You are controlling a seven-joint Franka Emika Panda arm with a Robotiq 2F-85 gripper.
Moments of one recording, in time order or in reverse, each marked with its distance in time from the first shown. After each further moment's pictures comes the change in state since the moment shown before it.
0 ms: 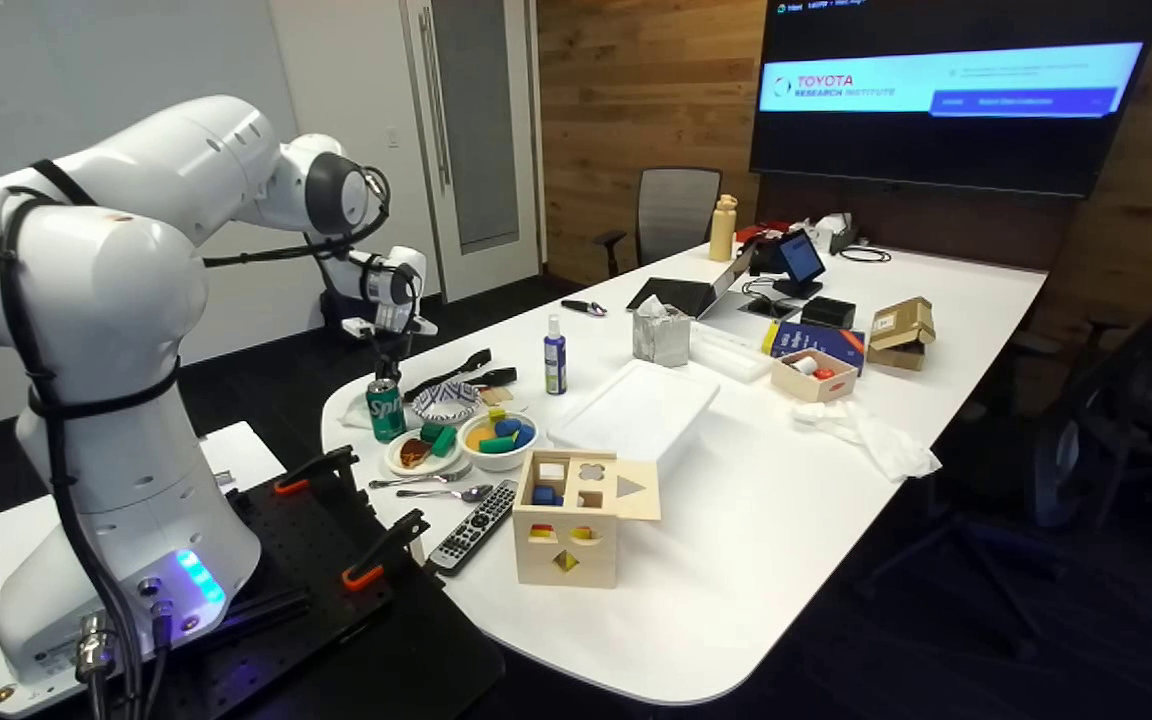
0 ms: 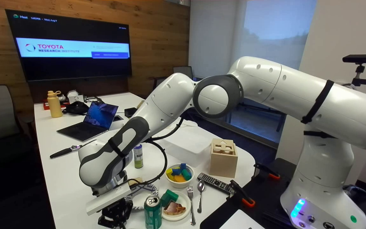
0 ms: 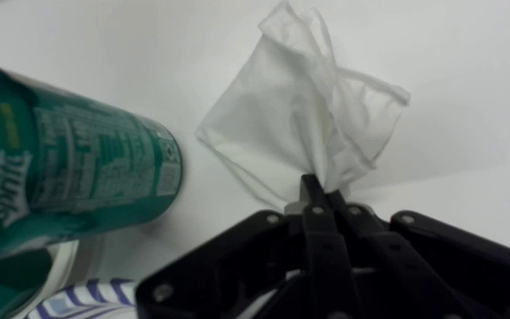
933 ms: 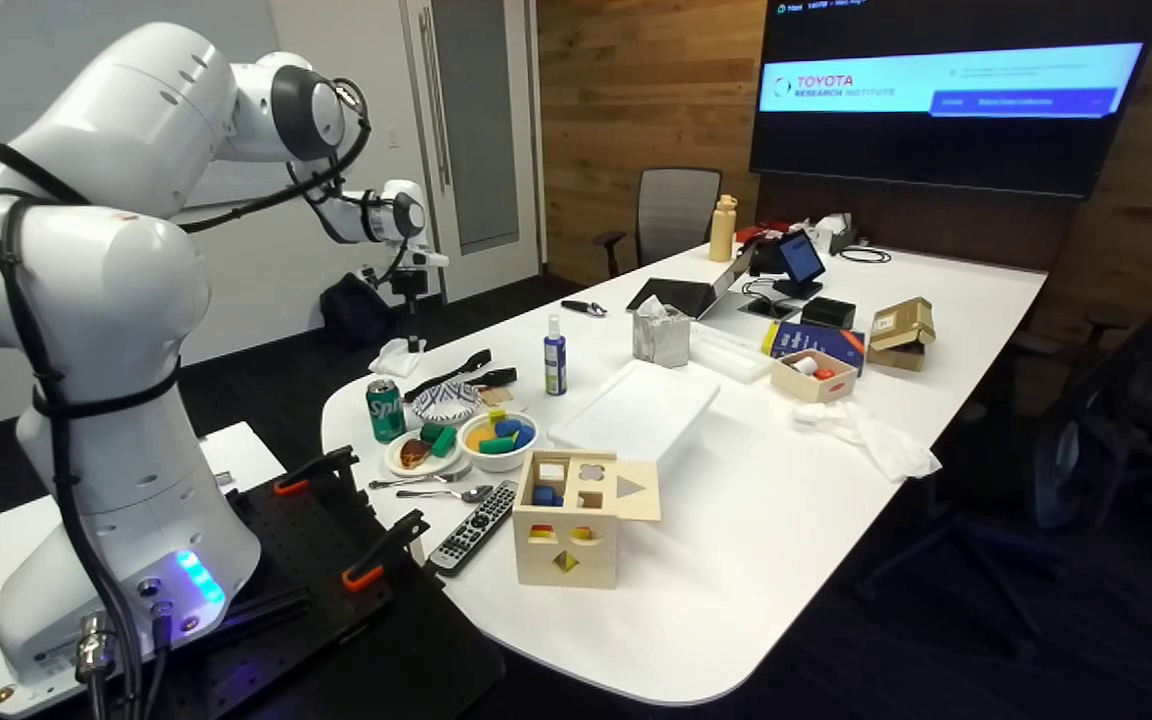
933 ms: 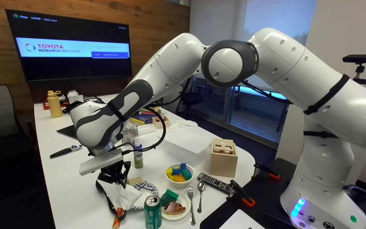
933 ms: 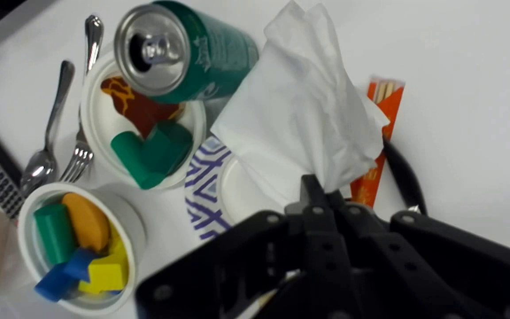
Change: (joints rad) arm 0.049 -0.280 -0.136 -0.141 -0.109 -0.052 0.264
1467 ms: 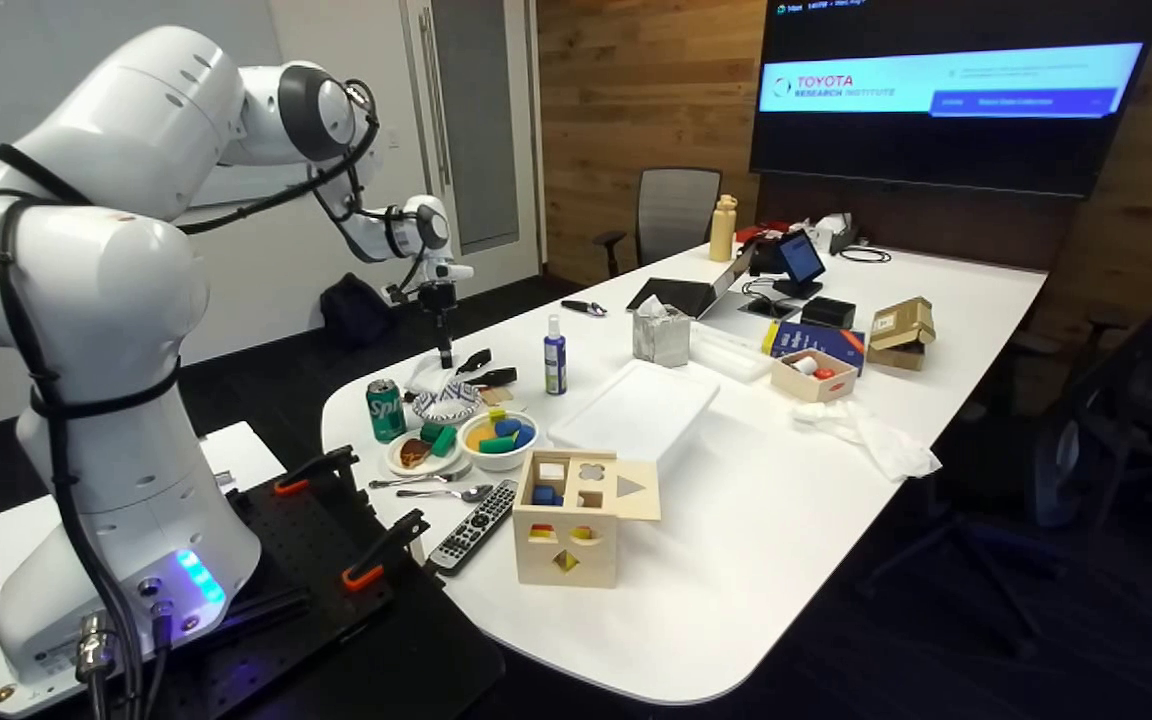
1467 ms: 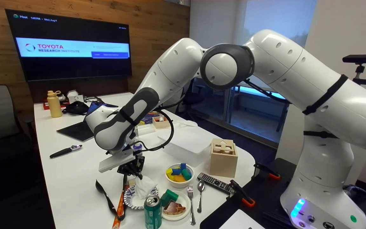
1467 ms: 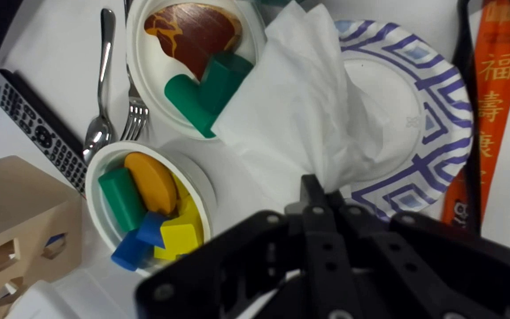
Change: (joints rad) arm -0.031 0.018 -0.067 -0.046 -0.088 -0.001 0.117
